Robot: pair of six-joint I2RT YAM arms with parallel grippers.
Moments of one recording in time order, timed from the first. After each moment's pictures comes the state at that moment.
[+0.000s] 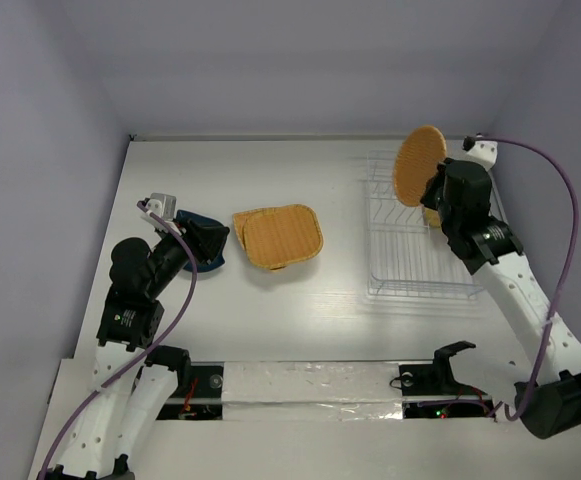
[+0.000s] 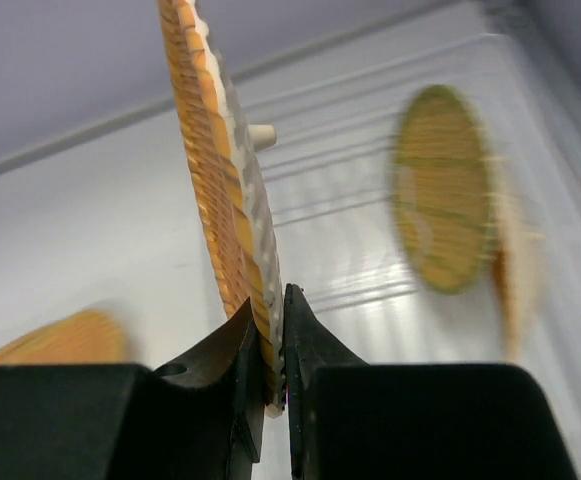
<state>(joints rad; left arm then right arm) -0.19 0.56 0.67 -0.20 0.36 -0.43 0.28 1.08 1.12 -0.40 0.49 0.38</state>
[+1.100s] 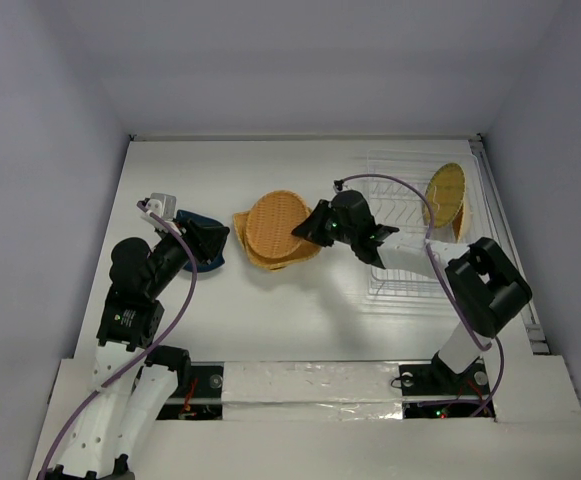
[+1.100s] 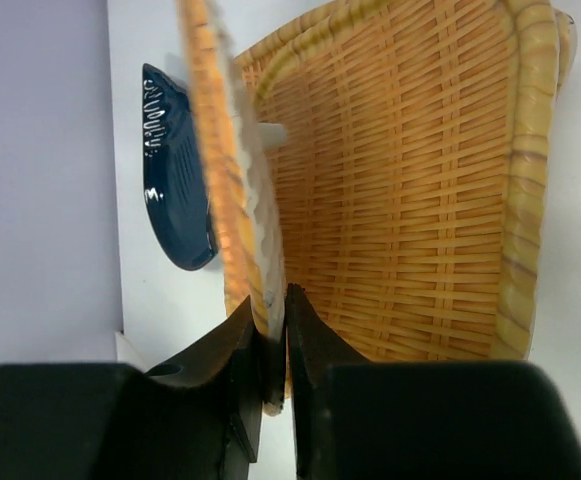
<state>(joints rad) -0.19 0.56 0.67 -0.20 0.36 -0.43 0.66 1.67 0.96 0.25 -0.17 0.97</state>
